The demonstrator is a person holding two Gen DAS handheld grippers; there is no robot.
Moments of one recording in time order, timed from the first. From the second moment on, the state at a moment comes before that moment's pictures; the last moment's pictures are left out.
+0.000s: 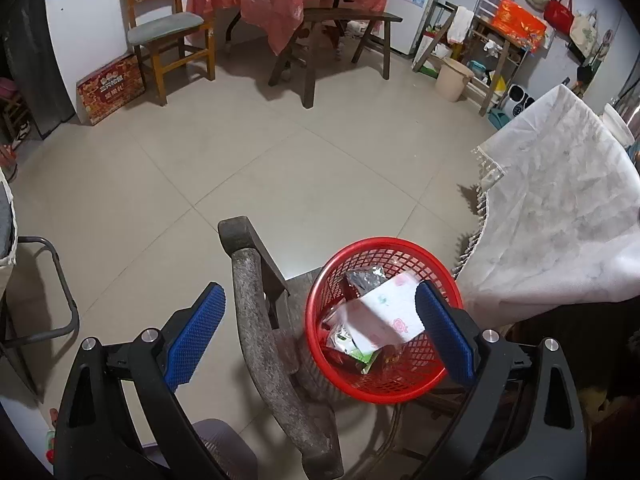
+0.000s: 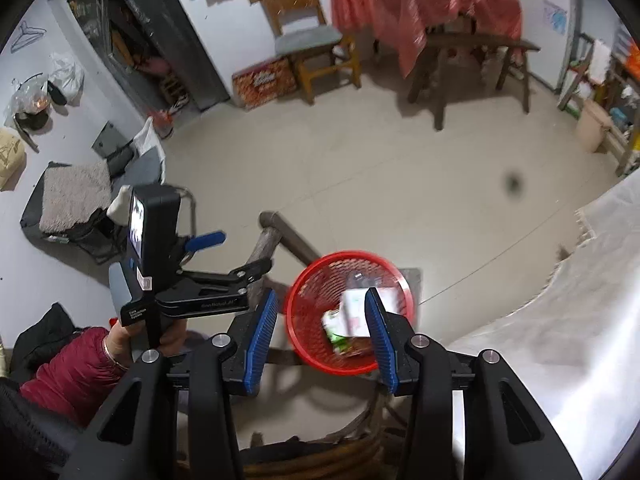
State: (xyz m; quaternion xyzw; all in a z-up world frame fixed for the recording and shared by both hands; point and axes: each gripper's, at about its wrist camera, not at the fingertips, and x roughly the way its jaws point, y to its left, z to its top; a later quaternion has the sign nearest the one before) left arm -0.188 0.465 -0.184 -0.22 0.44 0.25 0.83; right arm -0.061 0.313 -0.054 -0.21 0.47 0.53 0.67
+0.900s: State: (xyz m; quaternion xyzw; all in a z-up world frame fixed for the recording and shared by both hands) left arm -0.154 0.417 -0.164 -0.16 0.45 0.22 0.85; right arm 0.042 0.075 0.024 -0.05 0.41 0.33 0.85
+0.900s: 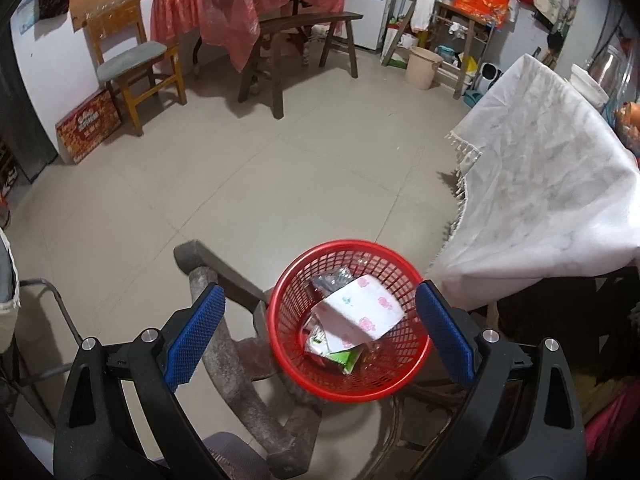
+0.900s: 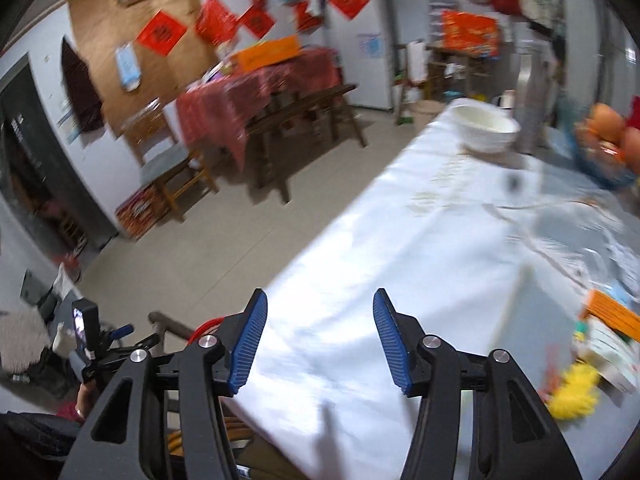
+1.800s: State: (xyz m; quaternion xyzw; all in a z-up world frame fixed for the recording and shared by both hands) left arm -0.056 0.205 -0.001 -0.05 0.32 0.05 0.95; right arm 0.054 -0.233 0.003 0.10 0.35 0.11 0.93
